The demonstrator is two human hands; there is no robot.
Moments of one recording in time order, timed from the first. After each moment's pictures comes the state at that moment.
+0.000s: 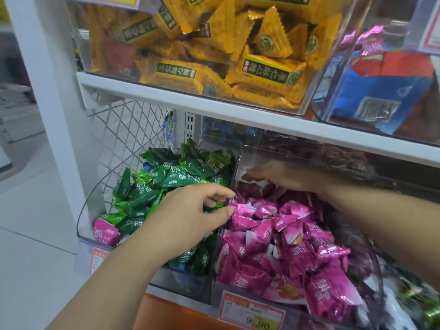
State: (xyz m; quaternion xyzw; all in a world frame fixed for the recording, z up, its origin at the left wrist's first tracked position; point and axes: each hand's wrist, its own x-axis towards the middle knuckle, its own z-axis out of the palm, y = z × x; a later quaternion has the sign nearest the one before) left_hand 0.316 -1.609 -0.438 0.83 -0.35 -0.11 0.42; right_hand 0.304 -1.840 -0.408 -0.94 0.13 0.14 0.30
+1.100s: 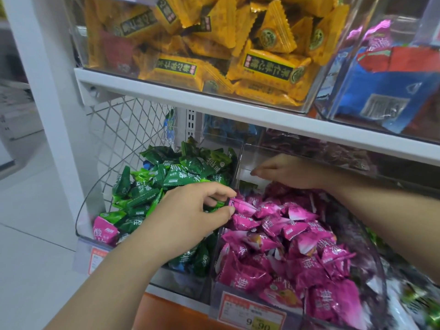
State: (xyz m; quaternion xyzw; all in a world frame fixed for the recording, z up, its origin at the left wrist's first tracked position) left_hand 0.315 -1.607 -0.438 0.83 -0.35 -0.11 0.42; right_hand 0.304 -1.854 -0.400 -0.98 0.04 0.09 0.16
